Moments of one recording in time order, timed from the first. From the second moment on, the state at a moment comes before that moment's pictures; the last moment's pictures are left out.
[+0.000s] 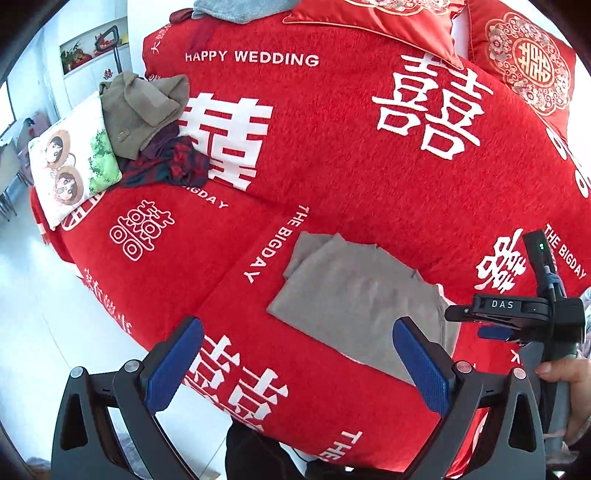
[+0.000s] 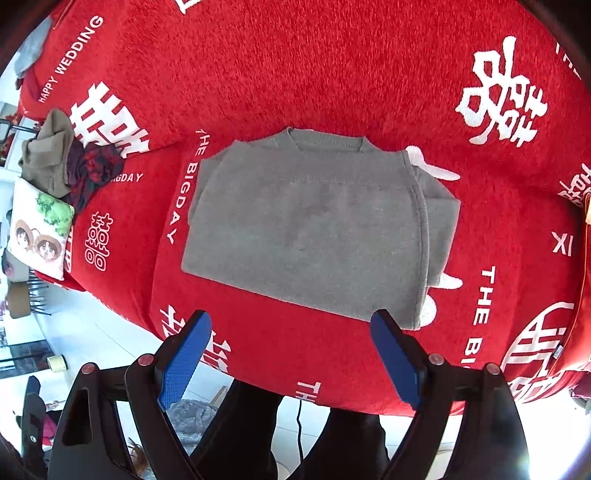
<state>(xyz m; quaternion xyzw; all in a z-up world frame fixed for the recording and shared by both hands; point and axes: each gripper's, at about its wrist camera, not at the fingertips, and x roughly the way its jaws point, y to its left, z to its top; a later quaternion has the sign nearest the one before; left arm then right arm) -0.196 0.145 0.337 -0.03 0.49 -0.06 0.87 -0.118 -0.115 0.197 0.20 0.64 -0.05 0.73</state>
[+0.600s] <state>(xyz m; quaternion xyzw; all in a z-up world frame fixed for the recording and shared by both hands) -0.185 0.133 0.320 0.00 0.52 -0.05 0.85 -0.150 -0.149 0.180 0.26 0.62 -0.07 0.74</state>
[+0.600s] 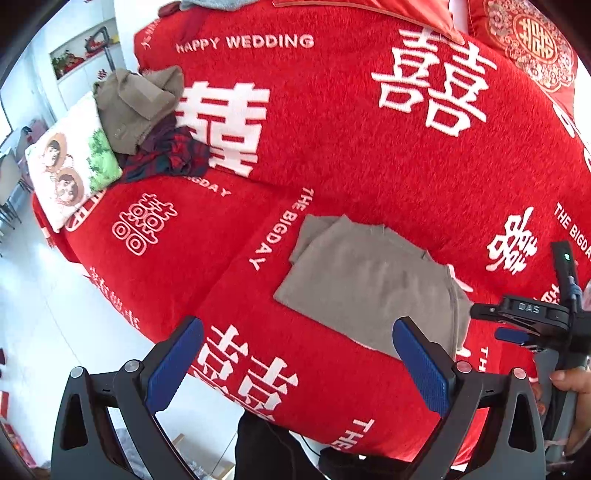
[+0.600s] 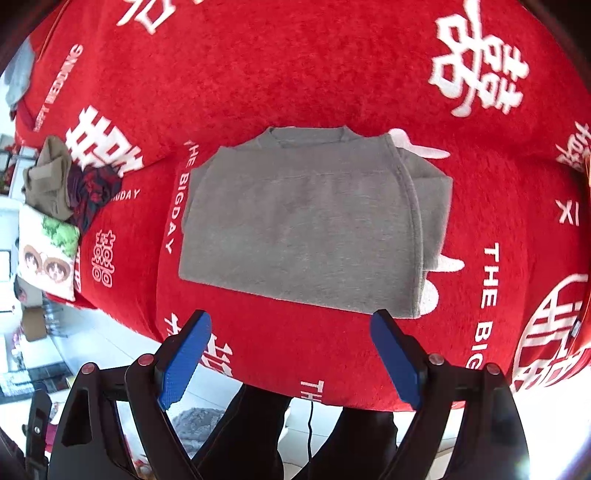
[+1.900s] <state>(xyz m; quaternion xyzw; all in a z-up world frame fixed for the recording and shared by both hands) -0.006 0.135 0.113 0.14 0.70 -0.17 0.67 -0.181 -0.099 0.094 0.42 0.61 -0.22 0.64</state>
